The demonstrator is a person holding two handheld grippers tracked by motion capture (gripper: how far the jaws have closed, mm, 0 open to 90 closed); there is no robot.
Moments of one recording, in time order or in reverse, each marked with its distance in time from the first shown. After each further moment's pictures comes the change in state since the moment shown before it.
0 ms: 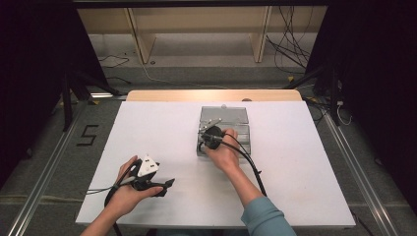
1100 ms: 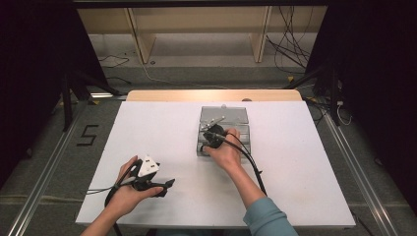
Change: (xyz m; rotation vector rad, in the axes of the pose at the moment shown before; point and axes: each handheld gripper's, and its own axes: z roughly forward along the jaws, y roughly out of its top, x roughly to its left) left arm -0.001 0.000 0.001 0.001 0.000 0.007; right arm -0.004 0.000 -0.005 0.025 0.042 0.086
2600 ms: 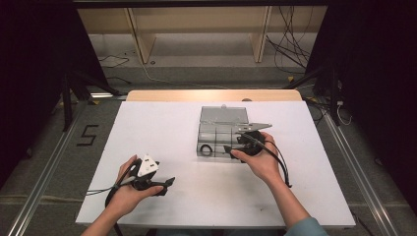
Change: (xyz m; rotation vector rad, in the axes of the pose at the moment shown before) left arm 0.000 0.001 -0.001 -0.021 0.020 -0.013; right arm -0.048 -0.063 -0.076 -0.200 0.062 0.111
